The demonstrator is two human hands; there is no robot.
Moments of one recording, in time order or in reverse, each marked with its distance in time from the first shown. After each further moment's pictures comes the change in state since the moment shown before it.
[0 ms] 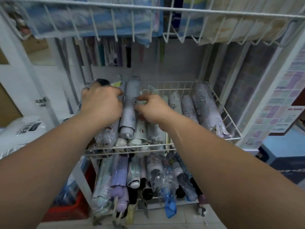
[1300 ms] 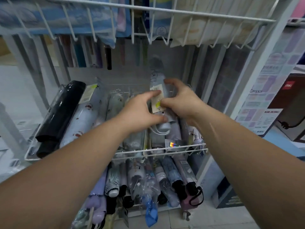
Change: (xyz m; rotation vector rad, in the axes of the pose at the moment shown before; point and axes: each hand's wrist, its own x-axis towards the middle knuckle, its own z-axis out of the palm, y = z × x) left_hand 0.004 0.124 0.039 -0.856 -0.303 0.143; right_hand -0.014 0.056 -0.118 0.140 0.249 0.048
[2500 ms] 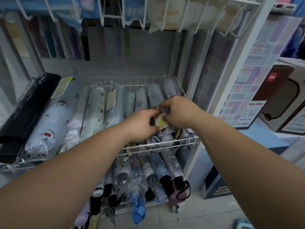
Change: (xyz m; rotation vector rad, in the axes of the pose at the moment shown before) left_hand 0.022 -0.020 0.066 0.238 -0.249 0.032; right_hand -0.008 0.038 -0.038 -0.890 -0.233 -0.099
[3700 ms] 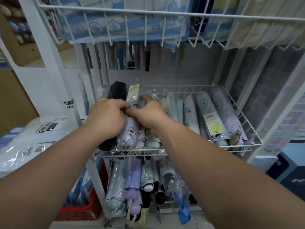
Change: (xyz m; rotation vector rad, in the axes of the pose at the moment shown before) left_hand -0.149 -0.098 -0.152 0.334 0.470 -0.291; right_hand 0.031 -0.237 0.061 1.007 -0.026 0.073
